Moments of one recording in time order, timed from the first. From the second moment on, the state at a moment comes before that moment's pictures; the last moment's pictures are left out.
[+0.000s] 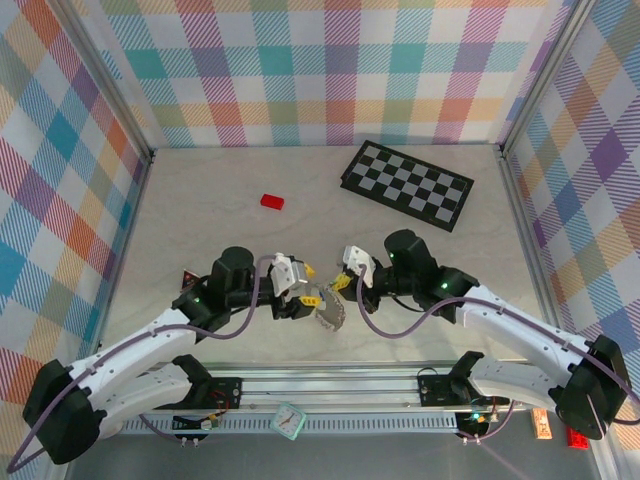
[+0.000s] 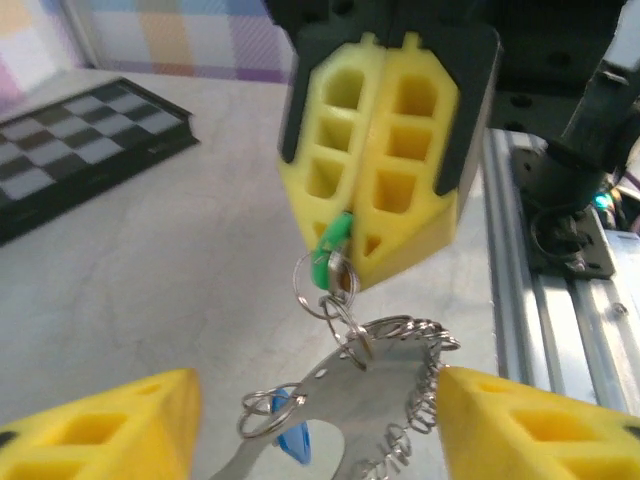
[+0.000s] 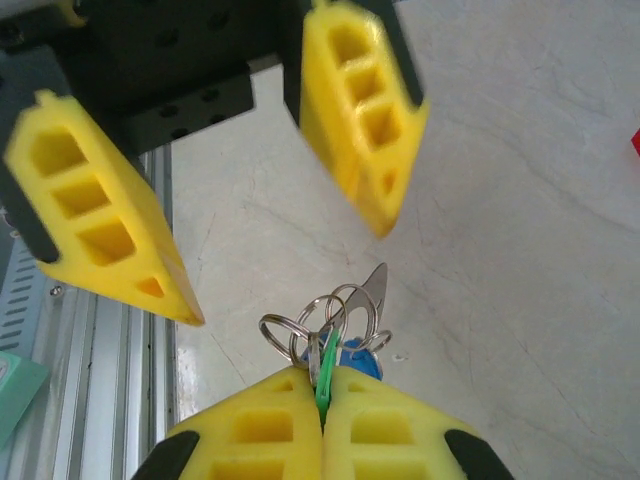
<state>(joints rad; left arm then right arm) -0.71 0.91 0.56 -0.01 0.53 0.25 0.80 1.06 0.77 -0.29 -0.50 -0.26</state>
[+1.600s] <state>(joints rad) -0.36 0.83 0.36 0.03 -0.67 -0.26 0.85 1.75 1.01 -0.28 -0.02 -0.39</state>
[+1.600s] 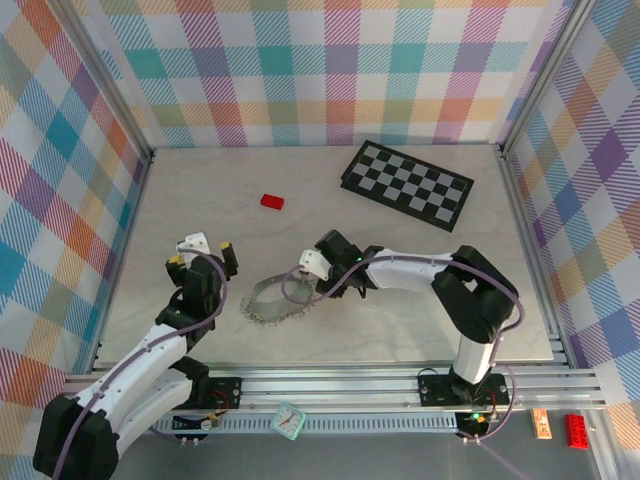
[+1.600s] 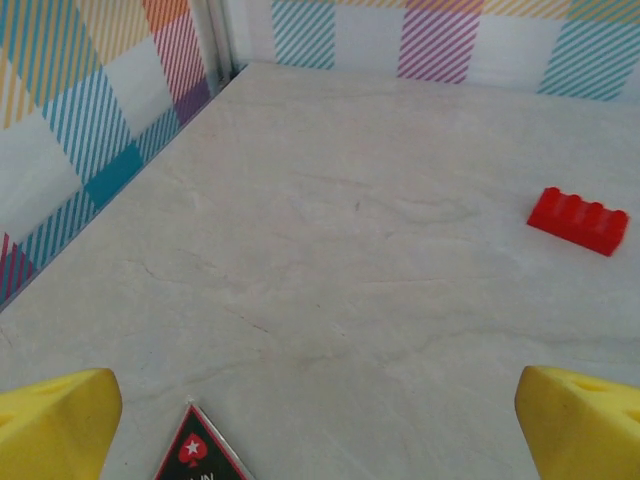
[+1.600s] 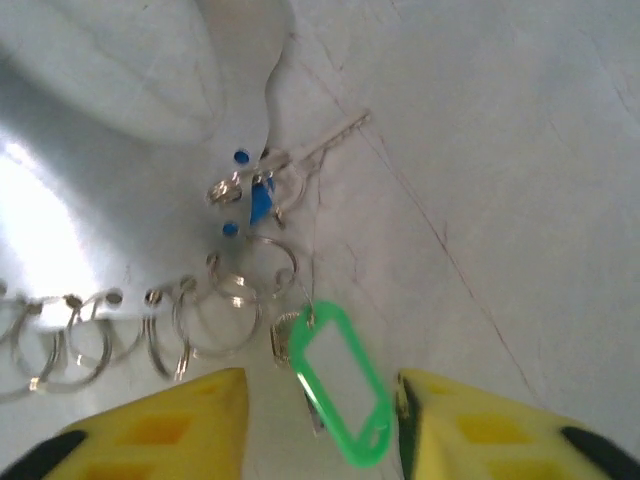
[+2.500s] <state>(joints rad) -0.13 1.58 0.34 0.80 -0.27 -0.05 0.06 1.47 0.34 0.72 -0.14 -0.08</state>
